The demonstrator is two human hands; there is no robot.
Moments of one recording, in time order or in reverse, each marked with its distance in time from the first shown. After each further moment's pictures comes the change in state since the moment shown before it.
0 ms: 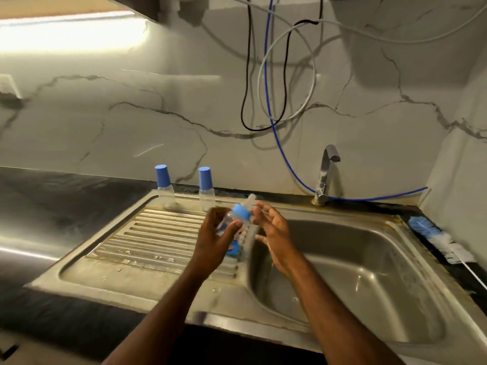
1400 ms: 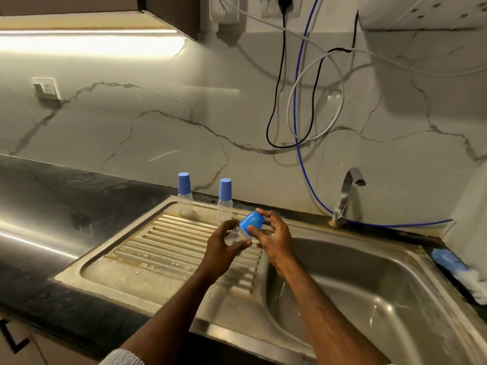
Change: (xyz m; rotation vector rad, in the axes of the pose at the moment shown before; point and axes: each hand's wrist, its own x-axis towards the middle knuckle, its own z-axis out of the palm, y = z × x) left_hand 0.016 -0.025 -0.027 0.157 0.000 -0.122; right_hand 0.040 0.022 0.033 -0.333 0.060 -0.221
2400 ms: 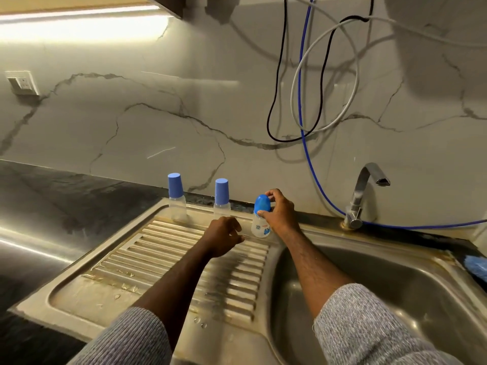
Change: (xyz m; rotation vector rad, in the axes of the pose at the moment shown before) left_hand 0.111 -0.044 -0.003 0.527 -0.245 -0.139; right_hand 0.136 0.036 -0.005 -0.449 -0.002 0.056
